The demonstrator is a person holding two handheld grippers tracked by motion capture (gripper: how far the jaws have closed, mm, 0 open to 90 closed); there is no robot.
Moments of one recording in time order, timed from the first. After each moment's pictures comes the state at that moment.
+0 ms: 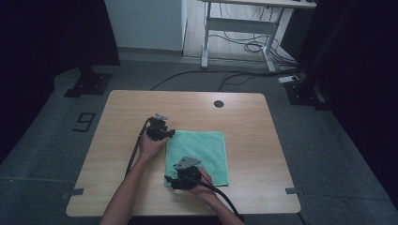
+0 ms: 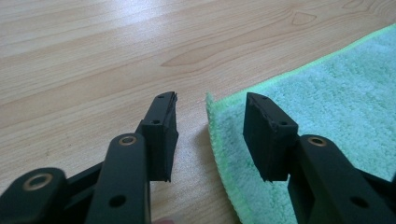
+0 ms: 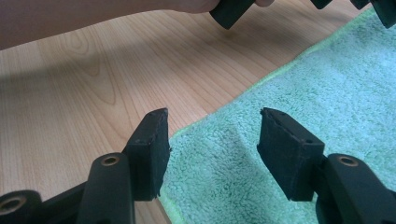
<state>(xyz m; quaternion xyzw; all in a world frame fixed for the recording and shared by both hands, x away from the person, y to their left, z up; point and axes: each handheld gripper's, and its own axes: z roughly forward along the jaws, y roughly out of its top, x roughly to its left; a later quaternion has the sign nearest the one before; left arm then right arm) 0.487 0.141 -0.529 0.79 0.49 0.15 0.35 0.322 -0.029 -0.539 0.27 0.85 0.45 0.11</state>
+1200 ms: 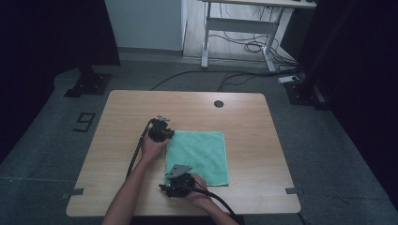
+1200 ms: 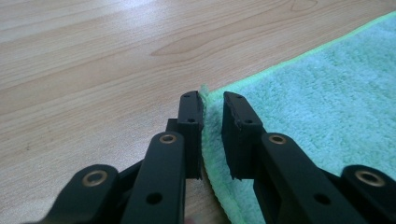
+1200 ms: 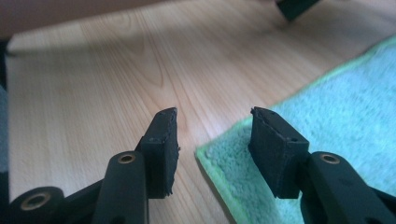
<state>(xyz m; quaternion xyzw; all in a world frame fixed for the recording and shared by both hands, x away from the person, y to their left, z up) 0.484 0.134 -0.533 0.79 0.48 0.15 0.34 0.303 -0.010 -0.548 0.22 0.87 0.42 0.09</state>
